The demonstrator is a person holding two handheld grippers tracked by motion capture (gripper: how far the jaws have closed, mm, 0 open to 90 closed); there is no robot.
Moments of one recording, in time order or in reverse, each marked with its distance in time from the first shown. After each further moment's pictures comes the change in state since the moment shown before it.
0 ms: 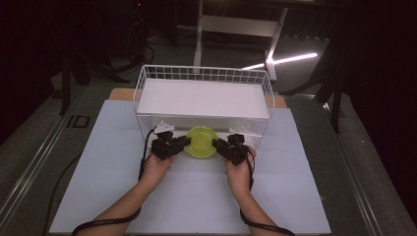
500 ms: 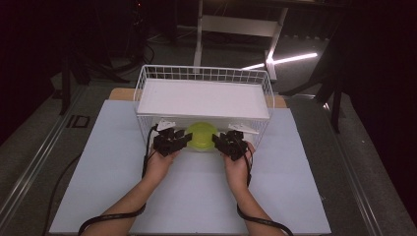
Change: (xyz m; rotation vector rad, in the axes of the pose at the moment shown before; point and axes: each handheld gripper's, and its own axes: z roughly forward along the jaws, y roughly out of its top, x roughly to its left) left arm 0.005 0.005 0.013 -0.048 0.088 -0.009; right arm -0.004 0.007 0.014 -0.039 -0.069 -0.016
